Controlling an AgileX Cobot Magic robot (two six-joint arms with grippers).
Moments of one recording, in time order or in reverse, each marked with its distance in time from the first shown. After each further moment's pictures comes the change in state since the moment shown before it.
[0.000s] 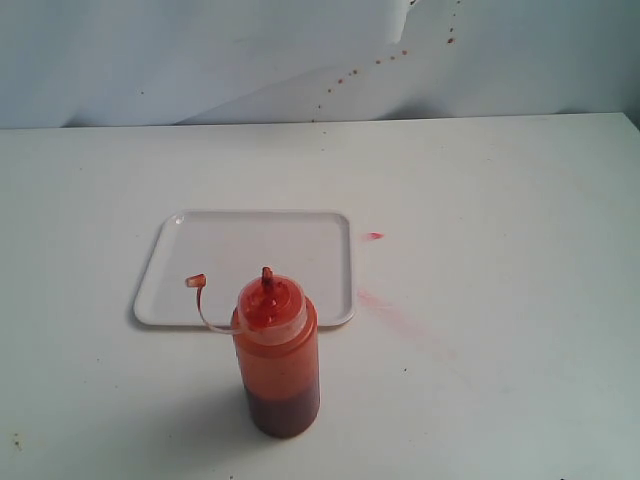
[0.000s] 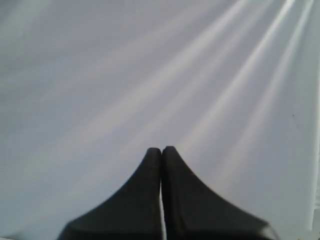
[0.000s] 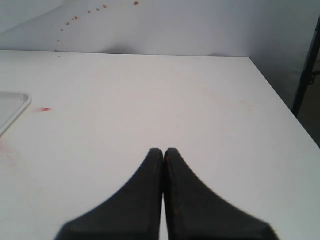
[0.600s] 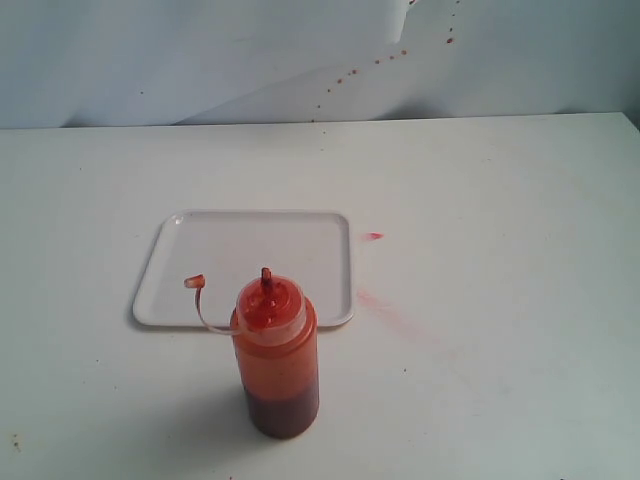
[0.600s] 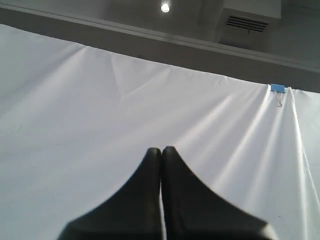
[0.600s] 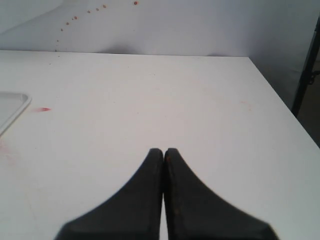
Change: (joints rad) left arm 0.000 0.000 0.000 0.007 -0.336 -0.060; right arm 0.000 0.000 0.000 0.000 0.000 0.000
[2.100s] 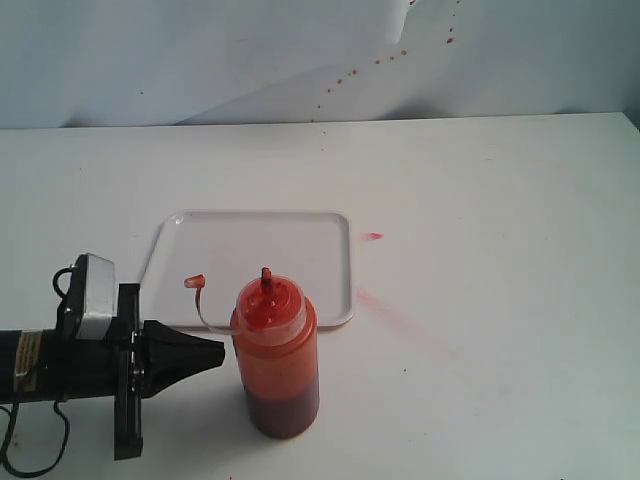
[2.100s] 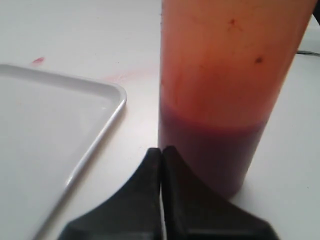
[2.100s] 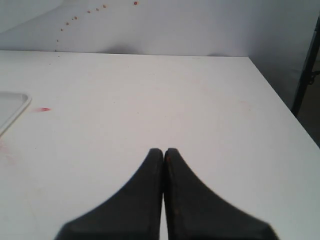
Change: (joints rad) left arm 0.000 2.006 -0.465 1.470 -0.539 -0.069; right arm 0.000 0.000 0.000 0.000 0.000 0.000
